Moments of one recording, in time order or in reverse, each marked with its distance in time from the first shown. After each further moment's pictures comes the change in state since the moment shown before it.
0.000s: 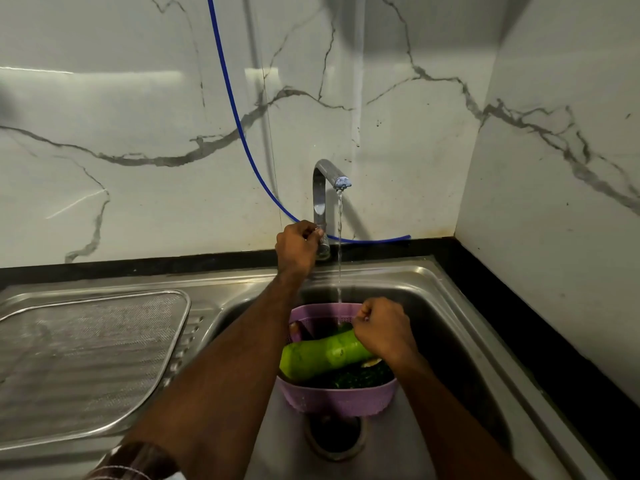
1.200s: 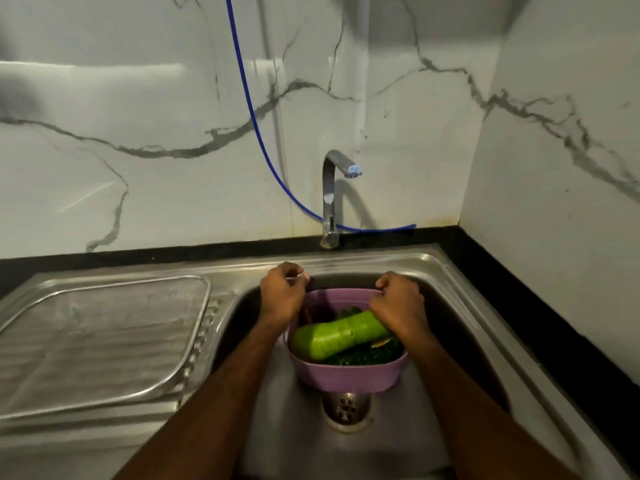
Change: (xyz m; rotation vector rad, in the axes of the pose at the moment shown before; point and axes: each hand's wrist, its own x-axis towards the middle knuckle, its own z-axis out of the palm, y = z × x) left_hand -0.077 -0.065 -0.052 0.022 -0.033 -0.111; right_hand -0.008 -0.007 -0.017 0.101 0.030 0.117
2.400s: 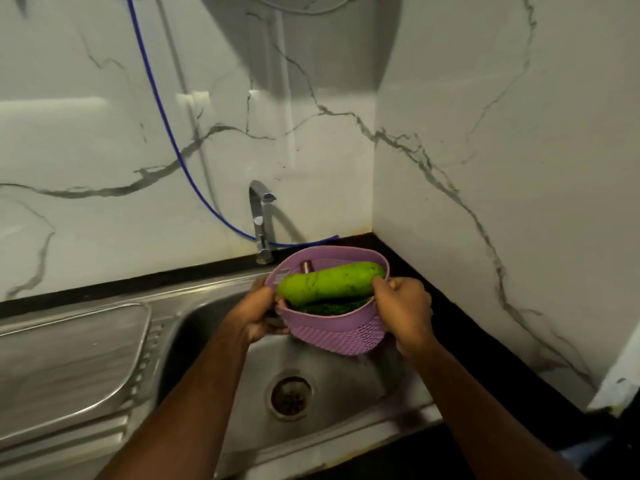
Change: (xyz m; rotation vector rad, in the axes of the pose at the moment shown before) left_hand -0.062 0.082 0.015 -0.397 -0.583 -0.426; right_hand -0.093 0.046 -0.117 0.431 0.370 0.208
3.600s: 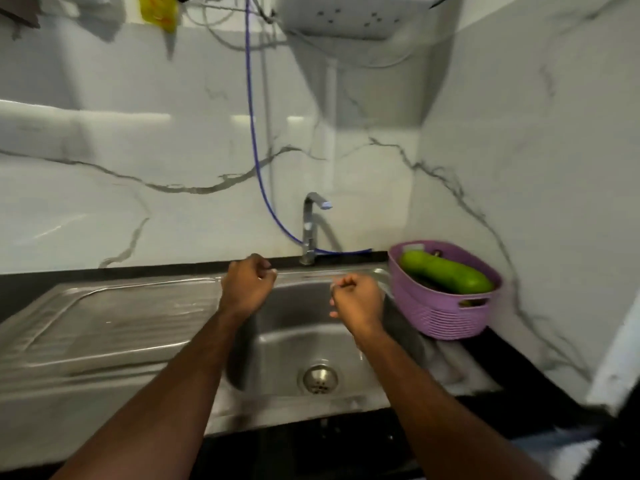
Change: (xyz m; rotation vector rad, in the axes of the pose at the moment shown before) left_hand -0.096 0.014 -0.101 0.662 0.577 0.605; right_hand -0.105 -0.061 0.072 0.189 -0.250 -0.109
